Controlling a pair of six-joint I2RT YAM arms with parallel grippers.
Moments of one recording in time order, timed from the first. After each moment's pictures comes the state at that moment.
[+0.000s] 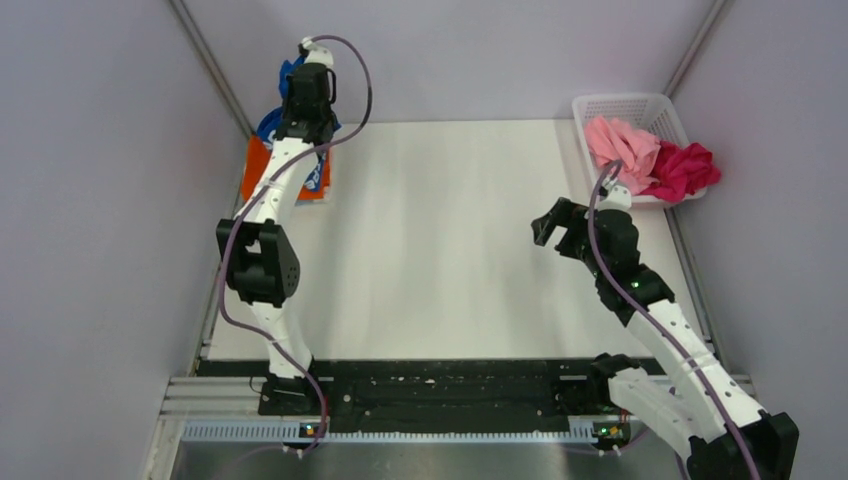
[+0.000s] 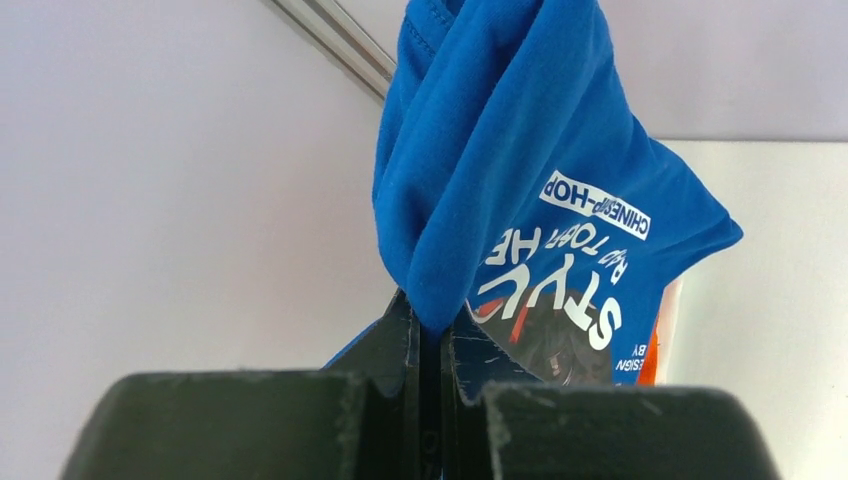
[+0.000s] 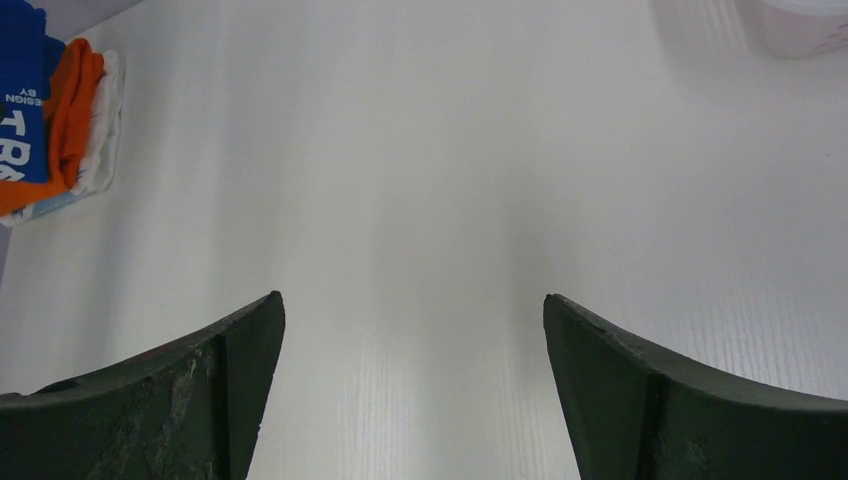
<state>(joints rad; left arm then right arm) -0.14 1.93 1.88 -0.21 -0.67 0.36 0.32 0.82 0.68 -0.26 0.12 0.51</state>
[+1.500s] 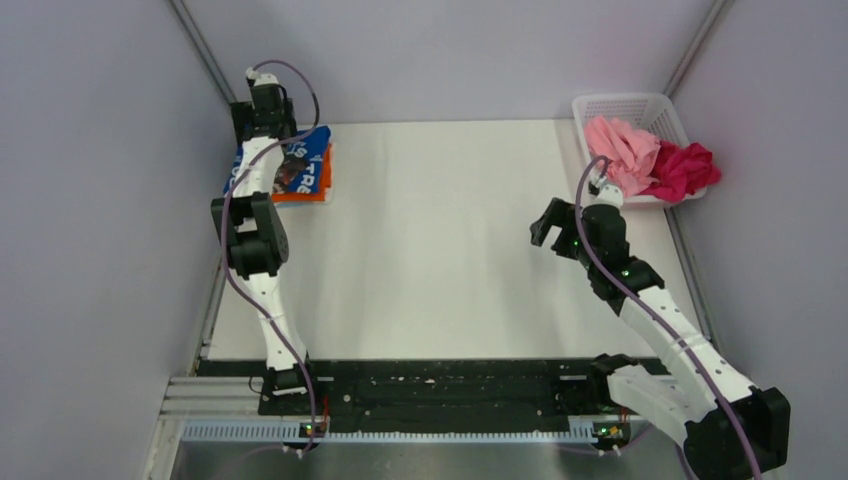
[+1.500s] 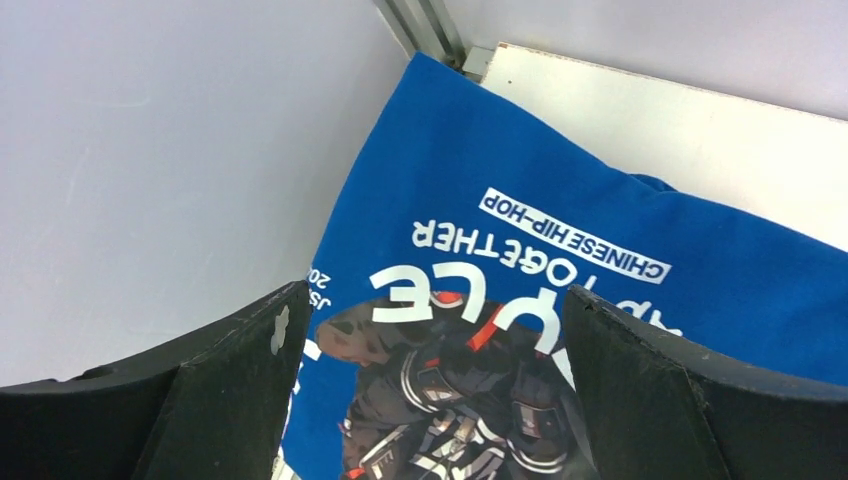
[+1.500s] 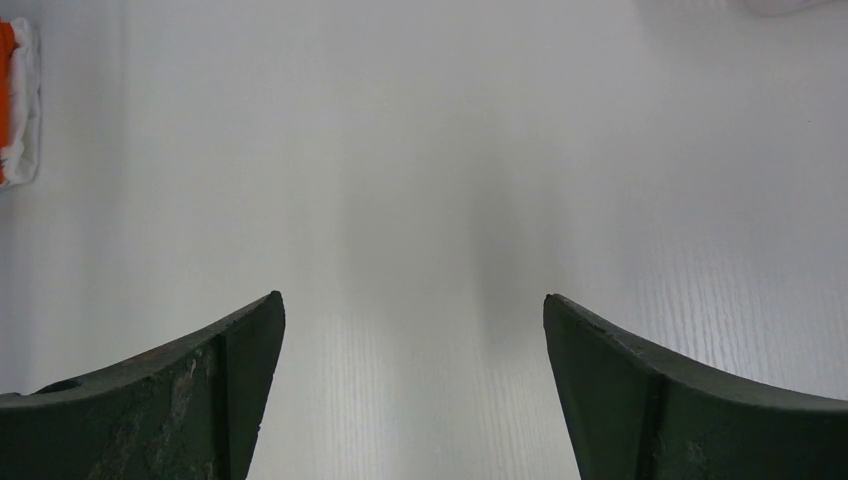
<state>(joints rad) 0.14 2.25 2.03 -0.27 -0.44 0.10 0.32 0.92 0.69 -0.27 0.16 0.51</state>
